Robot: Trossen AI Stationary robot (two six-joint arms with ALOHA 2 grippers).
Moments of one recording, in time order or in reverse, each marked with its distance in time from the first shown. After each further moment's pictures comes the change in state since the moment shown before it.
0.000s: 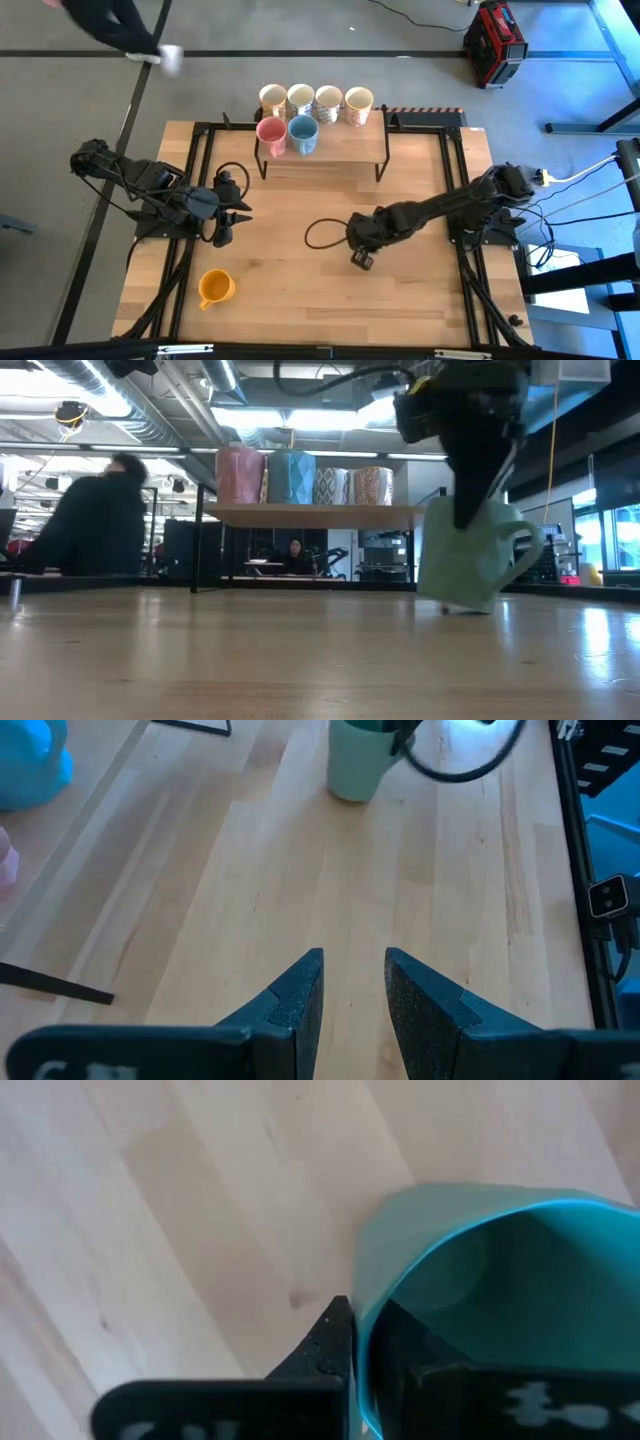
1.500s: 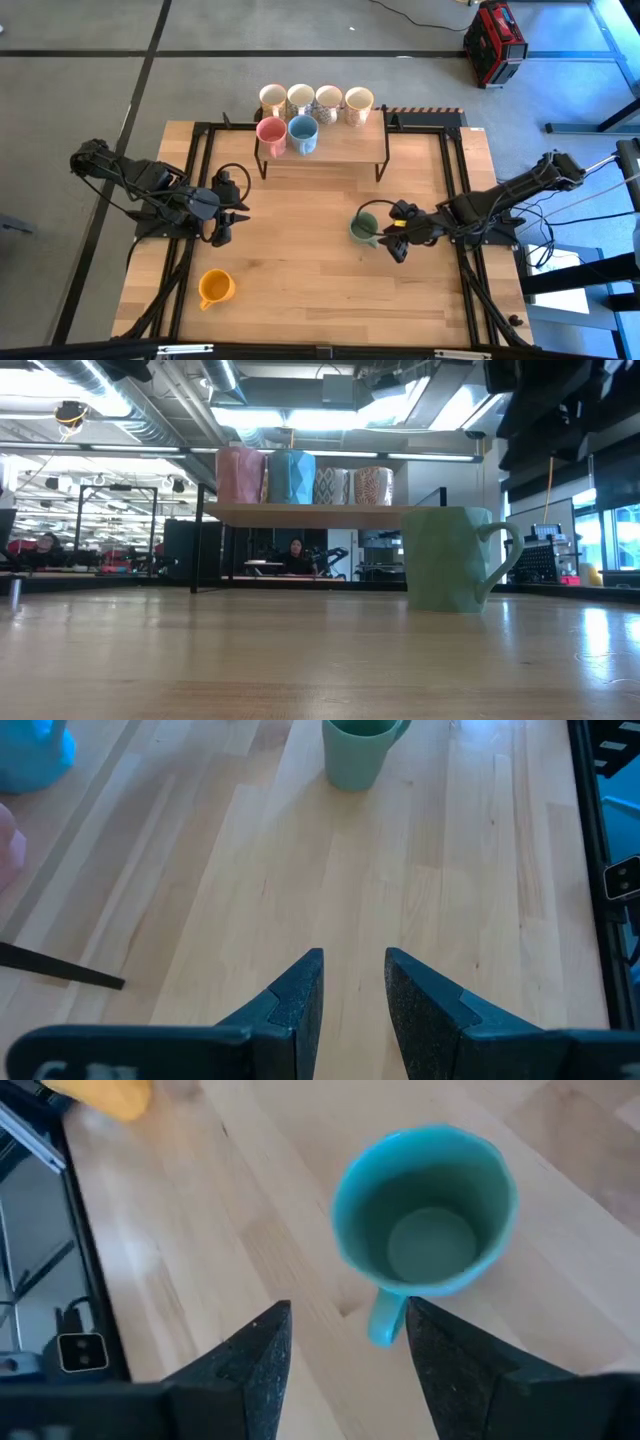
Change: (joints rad) left arm 0.000 0.000 0.000 -0.042 0.004 0.003; right arm 0.111 -0.565 -0.400 0.278 0.155 0.237
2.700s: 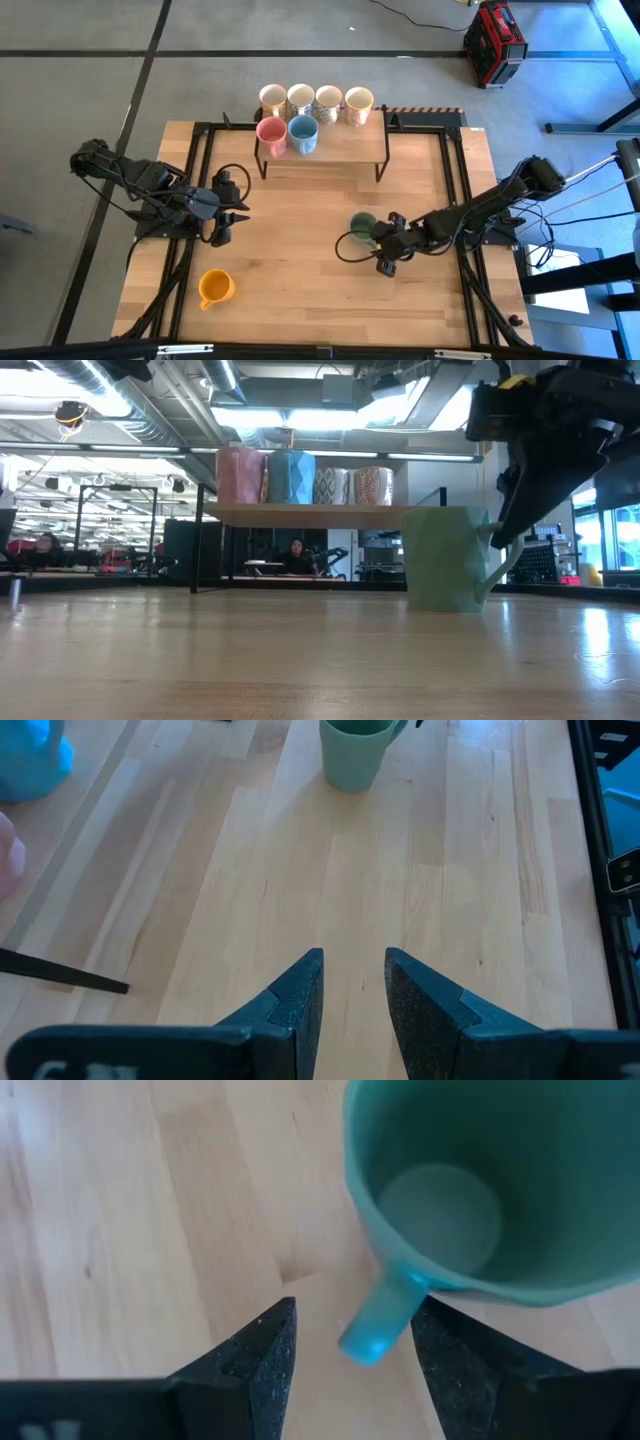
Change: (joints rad) left arm 0.000 0.000 0.000 -0.001 0.000 0.026; right arm 0.017 0.283 -0.045 0.136 0.002 -0.300
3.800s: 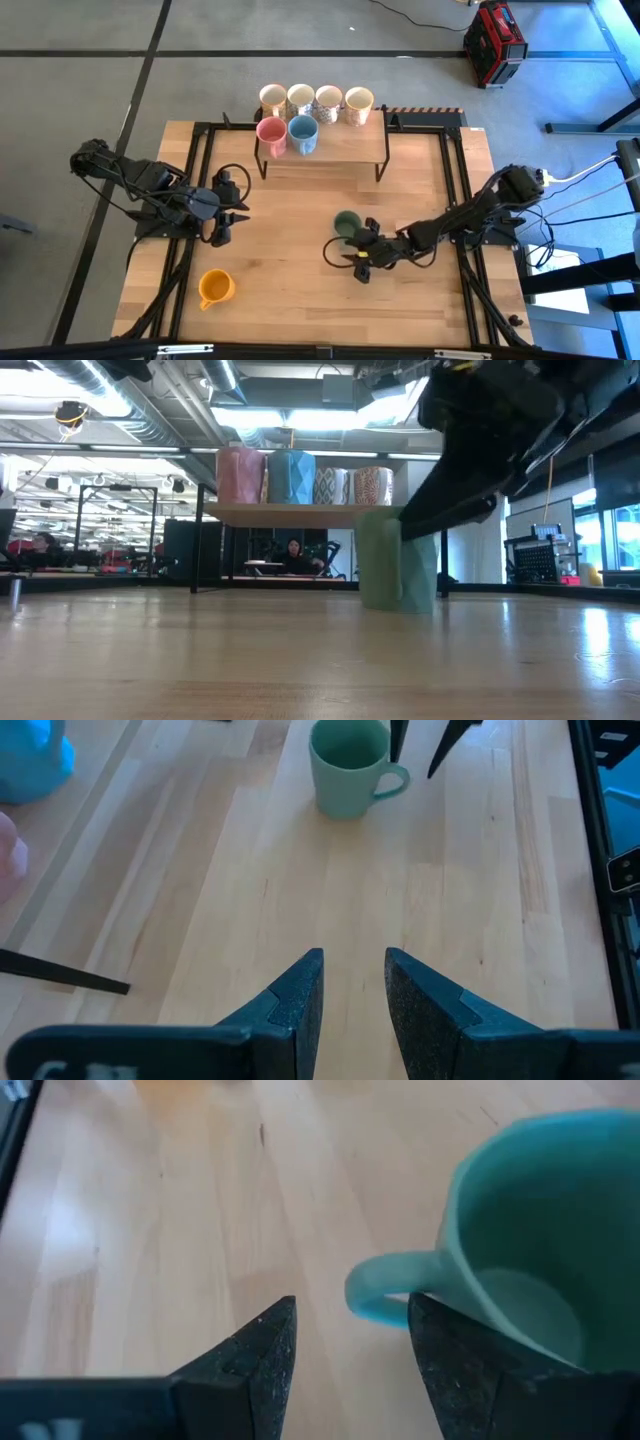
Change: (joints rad) left arm 0.000 0.000 0.000 -0.001 -0.001 0.001; right arm 0.000 0.211 0.000 0.529 0.141 -0.116
